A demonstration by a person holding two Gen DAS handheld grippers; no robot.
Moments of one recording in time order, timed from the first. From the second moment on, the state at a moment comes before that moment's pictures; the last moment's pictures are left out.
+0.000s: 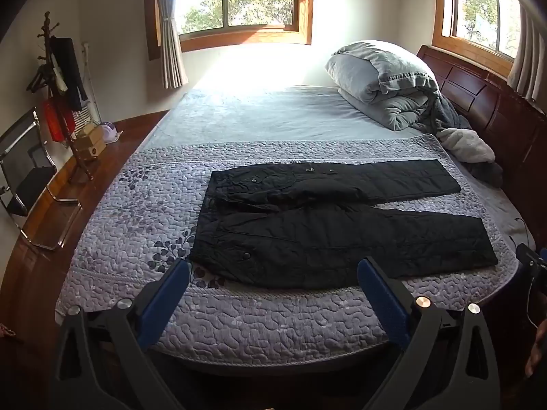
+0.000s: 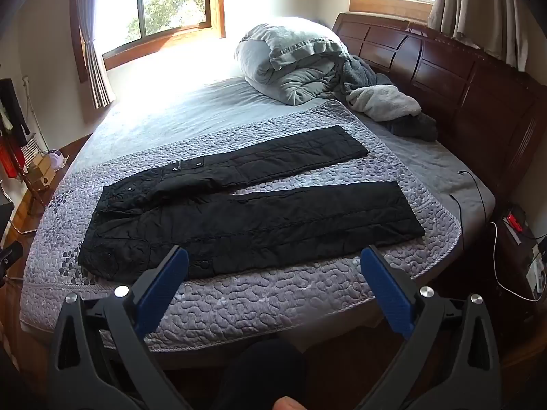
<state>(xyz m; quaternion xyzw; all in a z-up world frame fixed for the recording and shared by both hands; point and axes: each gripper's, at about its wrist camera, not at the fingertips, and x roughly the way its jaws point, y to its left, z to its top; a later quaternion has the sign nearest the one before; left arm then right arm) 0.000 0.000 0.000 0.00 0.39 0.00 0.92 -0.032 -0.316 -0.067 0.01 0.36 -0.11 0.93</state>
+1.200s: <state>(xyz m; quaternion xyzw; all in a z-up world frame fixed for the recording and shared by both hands) 0.001 0.000 0.005 0.00 0.38 0.01 0.92 -0.032 -0.315 -0.066 0.01 0.36 -0.11 0.93</state>
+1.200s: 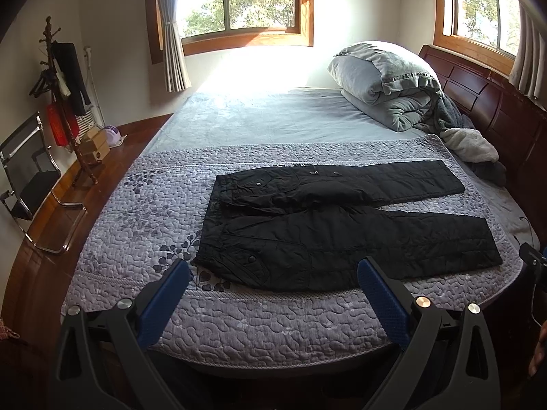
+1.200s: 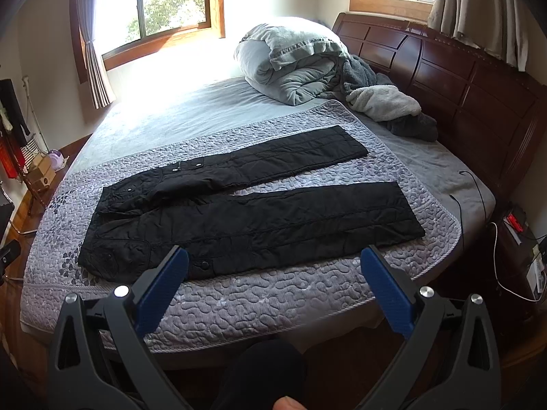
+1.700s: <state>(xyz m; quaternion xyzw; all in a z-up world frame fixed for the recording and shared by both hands) 0.001 -0.002 0.008 0.01 0.38 0.01 0.92 -0.032 -0.315 -0.067 0.01 0.36 -0.11 0.93</state>
